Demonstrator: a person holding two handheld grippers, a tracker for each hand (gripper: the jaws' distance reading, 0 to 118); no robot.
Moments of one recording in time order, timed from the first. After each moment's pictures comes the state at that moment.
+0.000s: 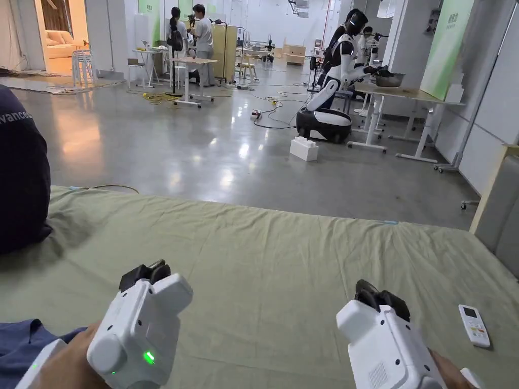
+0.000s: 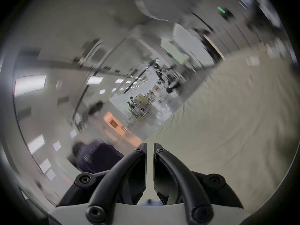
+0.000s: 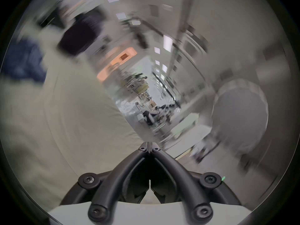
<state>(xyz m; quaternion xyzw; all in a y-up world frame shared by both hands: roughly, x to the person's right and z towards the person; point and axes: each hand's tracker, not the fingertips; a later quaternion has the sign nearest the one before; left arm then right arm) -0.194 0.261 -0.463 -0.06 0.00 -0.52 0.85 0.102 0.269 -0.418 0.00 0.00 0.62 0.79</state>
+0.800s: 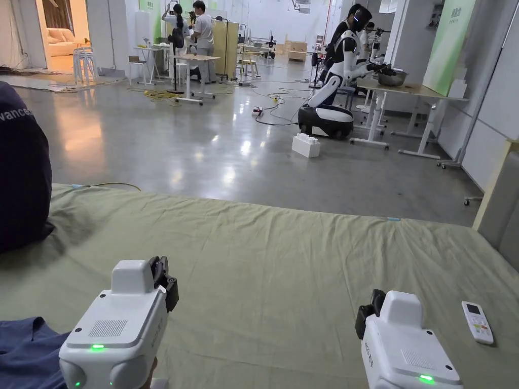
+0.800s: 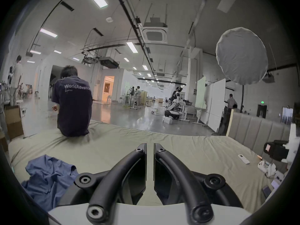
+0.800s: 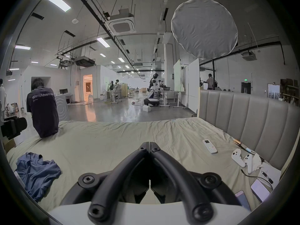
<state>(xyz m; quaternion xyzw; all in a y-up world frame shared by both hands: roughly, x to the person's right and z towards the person) -0.217 0.281 -0.453 -0.04 0.00 0.03 1.00 0.128 0.281 -0.418 -0.07 -0.10 0.01 0.99</state>
